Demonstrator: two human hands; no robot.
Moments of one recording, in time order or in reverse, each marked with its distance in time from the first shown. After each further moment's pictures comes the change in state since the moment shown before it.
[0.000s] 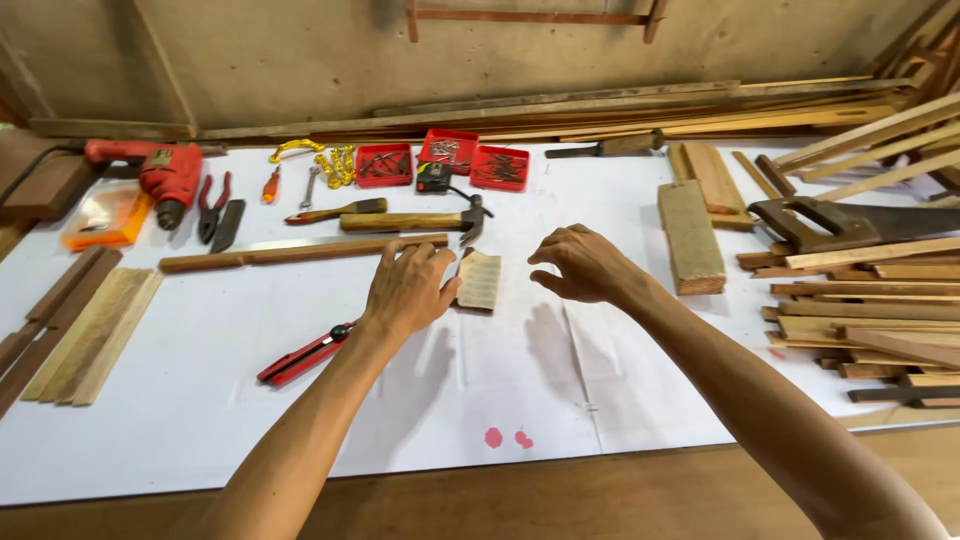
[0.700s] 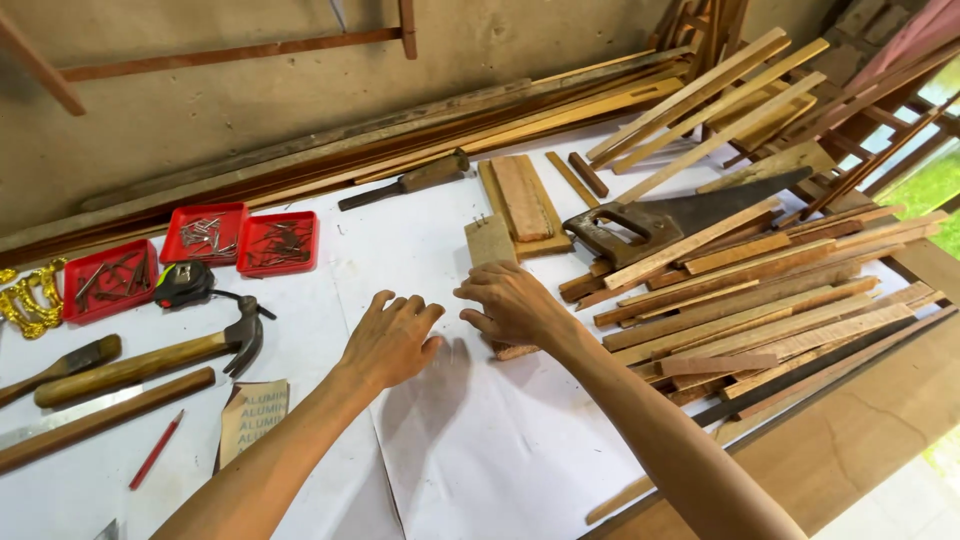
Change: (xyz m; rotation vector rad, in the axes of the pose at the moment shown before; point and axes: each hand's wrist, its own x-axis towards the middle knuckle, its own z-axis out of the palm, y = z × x) left_hand 0.192 0.170 0.124 -0.095 -0.389 0.334; right_hand -0.094 0.193 0.017 0.108 0.237 0.179
